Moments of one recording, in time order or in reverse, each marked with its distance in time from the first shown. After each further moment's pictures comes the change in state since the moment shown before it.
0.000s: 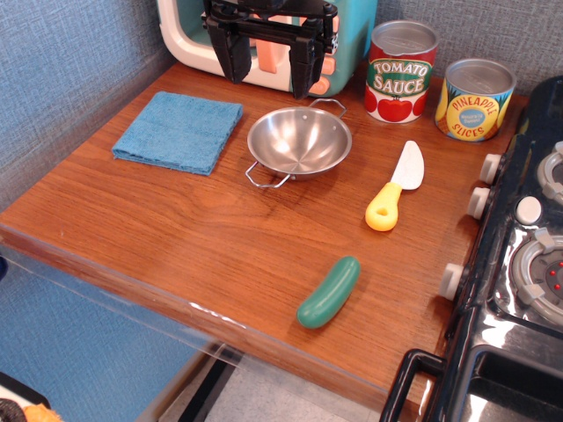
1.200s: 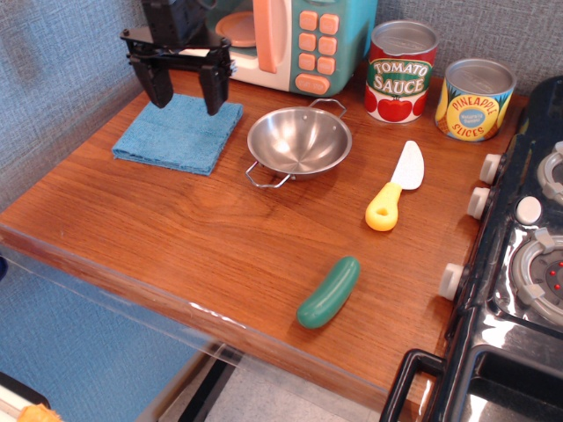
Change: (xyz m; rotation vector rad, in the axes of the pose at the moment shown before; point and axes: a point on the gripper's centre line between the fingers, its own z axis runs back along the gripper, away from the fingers) arm 0.011 0.109 -0.067 -0.022 0.041 0.106
